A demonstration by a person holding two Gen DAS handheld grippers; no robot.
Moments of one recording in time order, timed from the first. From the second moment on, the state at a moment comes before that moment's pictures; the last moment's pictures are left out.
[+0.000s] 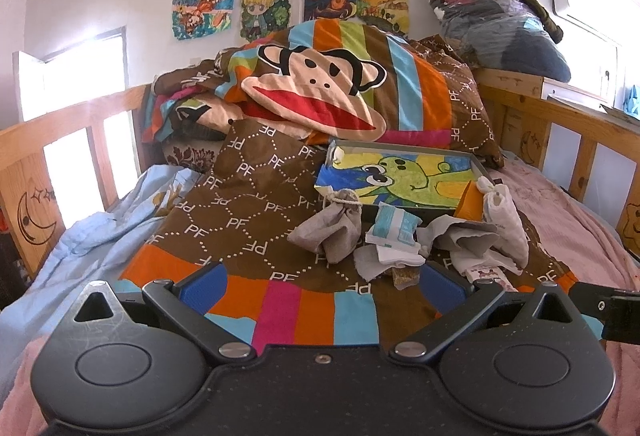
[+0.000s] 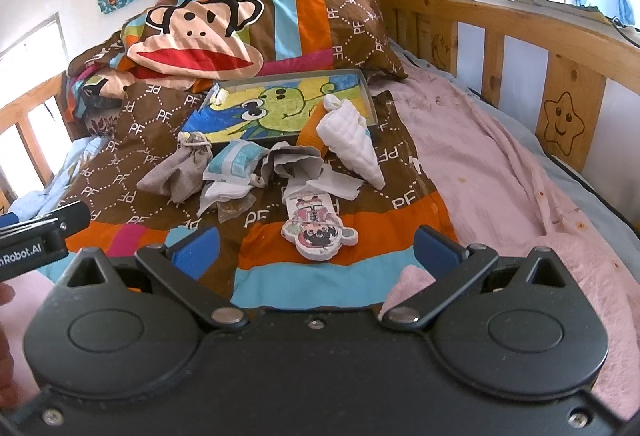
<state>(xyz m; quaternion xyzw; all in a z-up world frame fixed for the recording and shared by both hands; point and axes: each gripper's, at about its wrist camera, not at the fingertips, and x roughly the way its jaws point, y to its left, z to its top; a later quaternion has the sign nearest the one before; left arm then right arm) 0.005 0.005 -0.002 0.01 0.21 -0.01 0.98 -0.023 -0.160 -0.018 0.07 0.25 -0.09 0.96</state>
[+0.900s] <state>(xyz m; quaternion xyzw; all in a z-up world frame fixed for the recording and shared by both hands) 0.082 0.013 -0.015 -0.03 0.27 -0.05 0.96 0.029 -0.176 -0.011 0.07 0.19 -0.03 0.98</state>
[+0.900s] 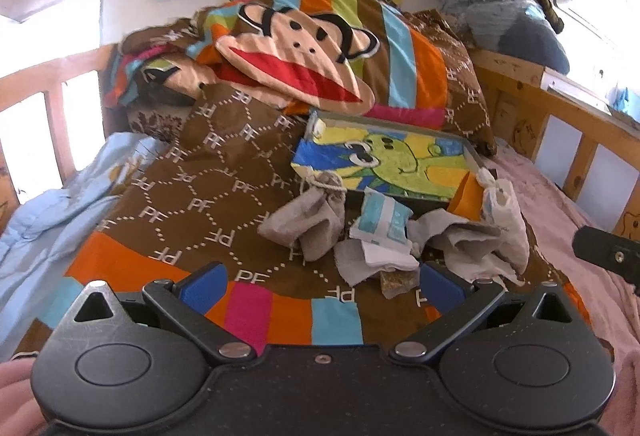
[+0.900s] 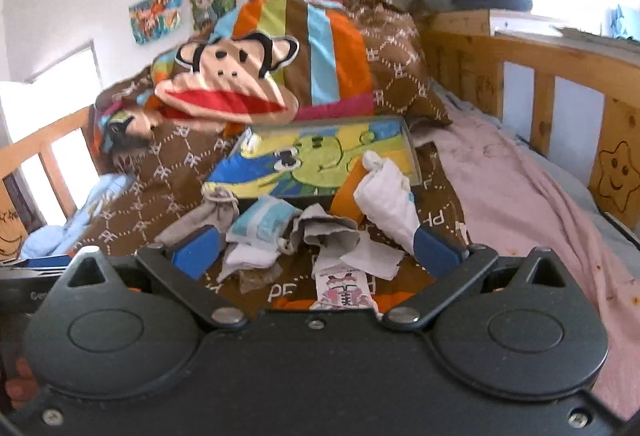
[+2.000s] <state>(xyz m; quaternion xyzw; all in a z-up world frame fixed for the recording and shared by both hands) 0.230 0.008 -0.100 -0.14 0.40 -0.19 0.89 0.145 -0.172 -0.094 0.08 0.37 -0.03 0.92</state>
